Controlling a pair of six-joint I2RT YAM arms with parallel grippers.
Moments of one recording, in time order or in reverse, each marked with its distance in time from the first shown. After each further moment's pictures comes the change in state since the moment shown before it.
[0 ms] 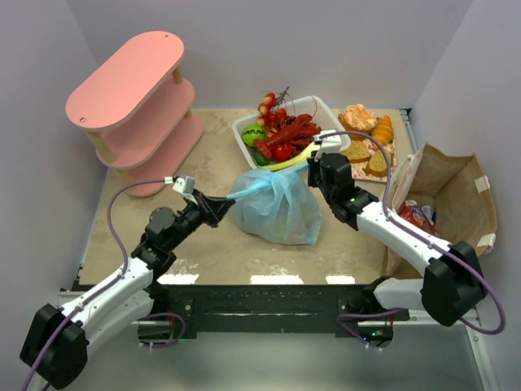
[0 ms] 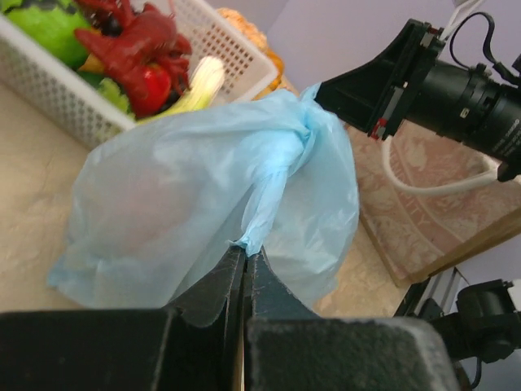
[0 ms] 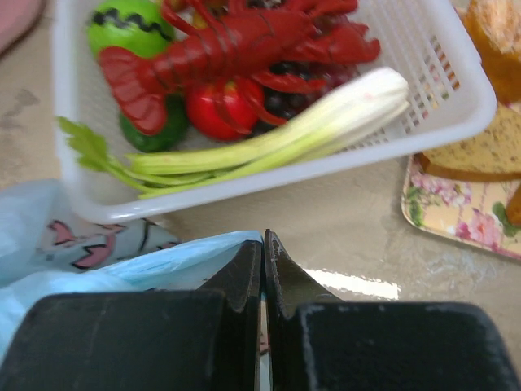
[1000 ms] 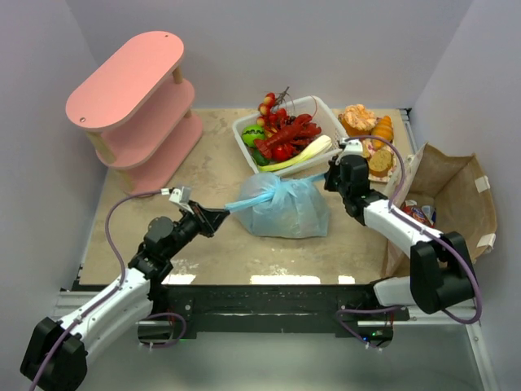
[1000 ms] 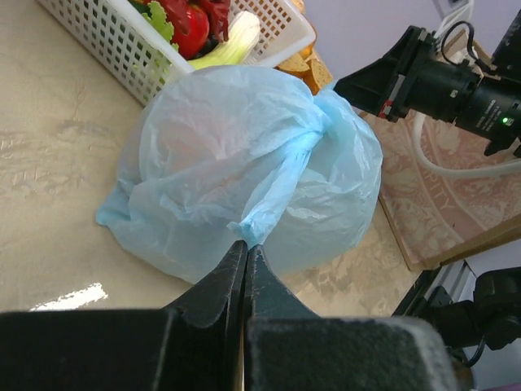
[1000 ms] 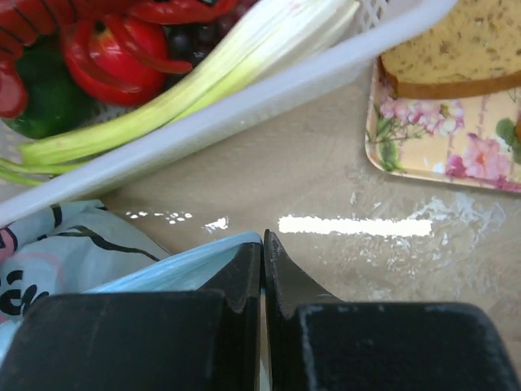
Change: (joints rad) left arm 0.032 -0.129 -0.140 -0.090 -0.029 -0.053; right arm -0.270 0.090 -0.126 0.079 -0.201 0.120
